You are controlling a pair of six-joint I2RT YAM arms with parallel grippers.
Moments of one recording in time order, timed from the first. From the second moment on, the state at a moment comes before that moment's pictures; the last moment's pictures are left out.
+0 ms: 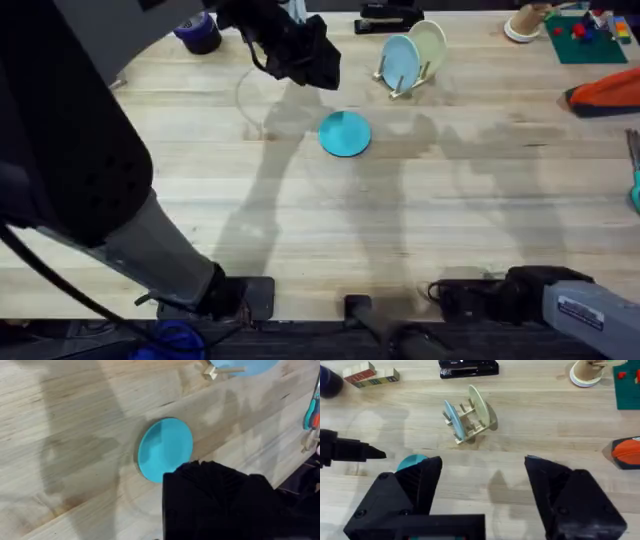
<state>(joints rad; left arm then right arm) -0.24 1.84 1.54 -0.96 0.58 -0.18 -0.02 1.17 1.45 -0.99 -0.12 0.05</state>
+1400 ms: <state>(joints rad) -0.24 1.84 1.13 -0.66 0.60 -0.18 -0.02 1.17 1.45 -0.99 -0.12 0.05</state>
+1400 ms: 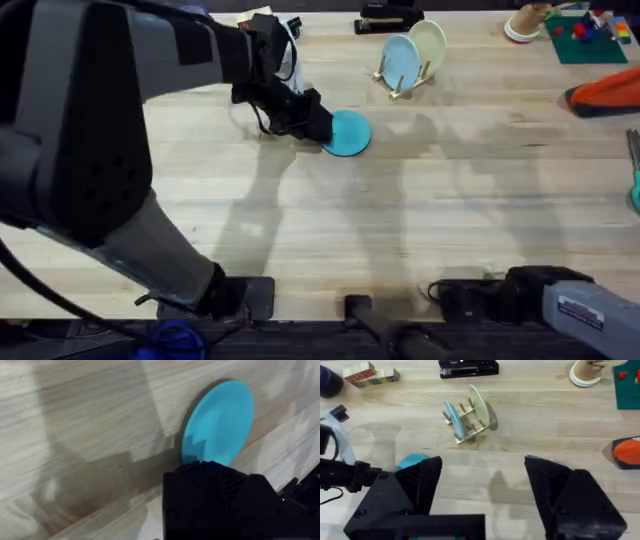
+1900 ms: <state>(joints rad) -0.23 1.86 1.09 -0.62 0.67 -0.19 -0.02 1.17 1.45 -0.99 -0.12 0.05</state>
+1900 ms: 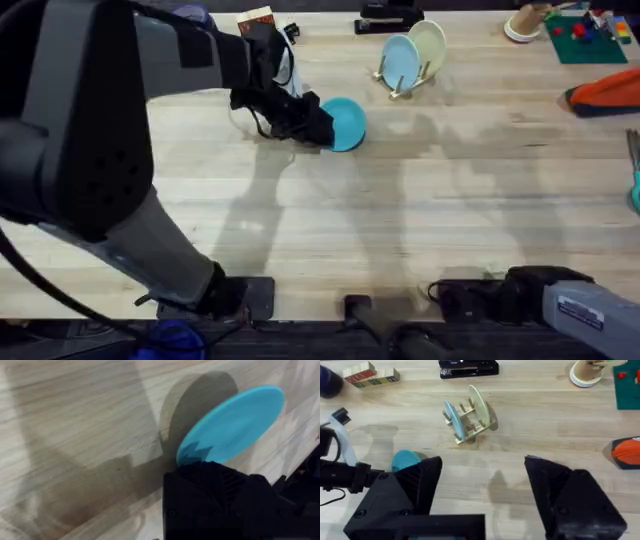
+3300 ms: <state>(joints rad) -0.23 1.86 1.09 -0.61 0.67 -0.19 -0.02 1.40 1.45 -1.04 -0.51 0.07</state>
